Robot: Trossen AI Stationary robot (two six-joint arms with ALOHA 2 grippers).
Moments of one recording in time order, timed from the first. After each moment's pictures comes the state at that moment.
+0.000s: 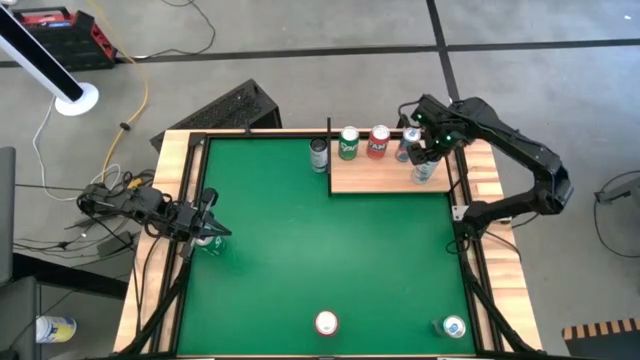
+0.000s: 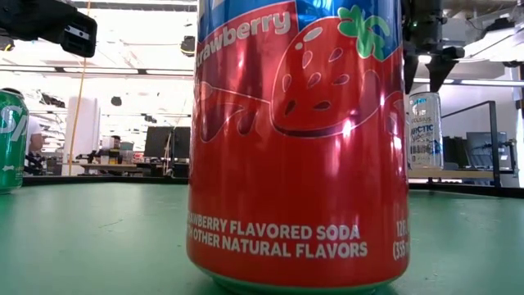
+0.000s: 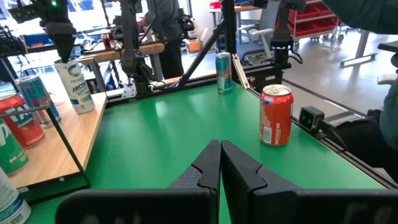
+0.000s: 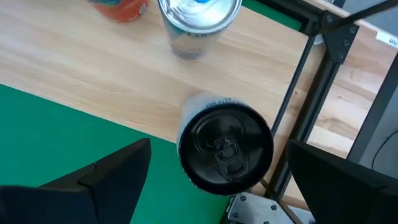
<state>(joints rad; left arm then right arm) -0.27 0.02 0.31 -0.30 -0.02 0.11 -0.70 1.30 1.38 -1.48 0.21 0.48</state>
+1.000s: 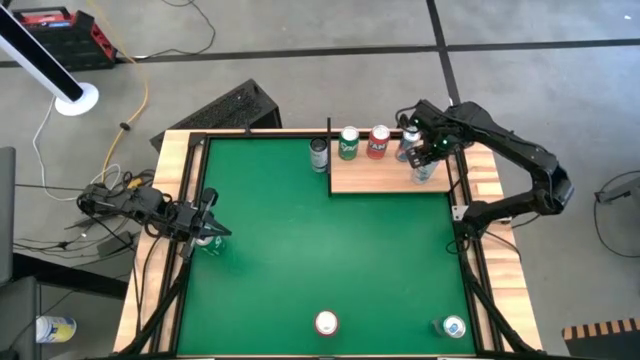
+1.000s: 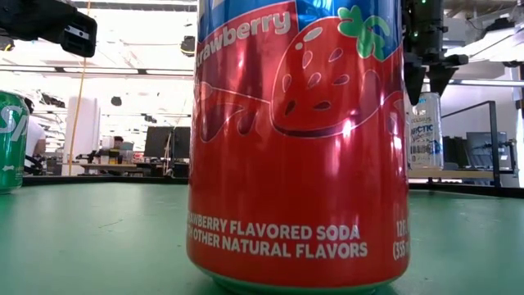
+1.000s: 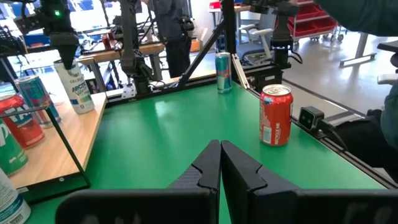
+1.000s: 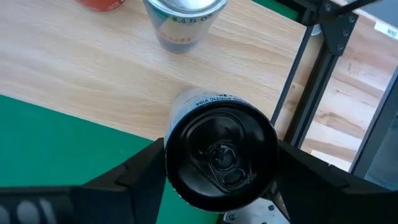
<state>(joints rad) -0.27 0.02 0.31 -0.30 -0.02 0.11 -0.71 1.29 1.30 -1.45 0.24 0.49</state>
